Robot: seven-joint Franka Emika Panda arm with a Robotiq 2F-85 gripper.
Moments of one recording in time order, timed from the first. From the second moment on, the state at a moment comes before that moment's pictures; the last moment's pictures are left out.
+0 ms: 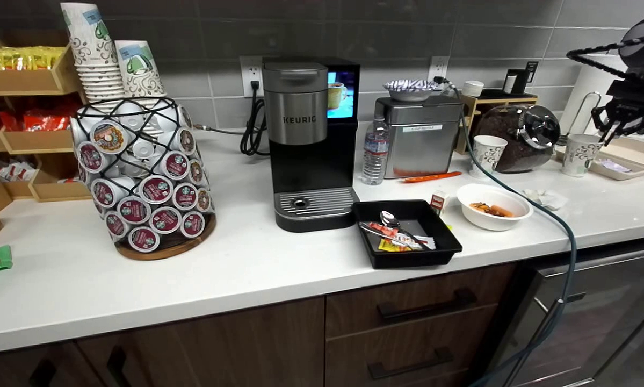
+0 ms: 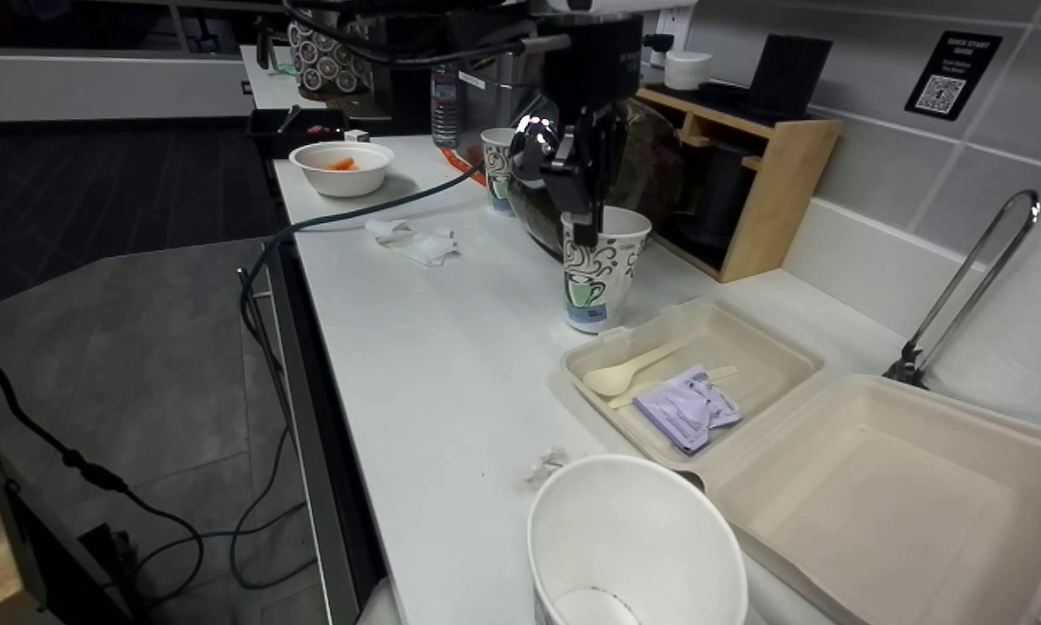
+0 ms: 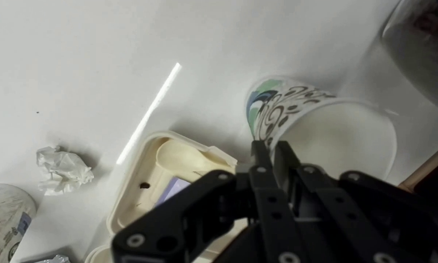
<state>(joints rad) -0.43 0.53 -0.38 -1.57 0.21 2.23 0.49</state>
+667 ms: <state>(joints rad) -0.44 0.45 -0.39 -1.55 0.19 2.20 0.42</state>
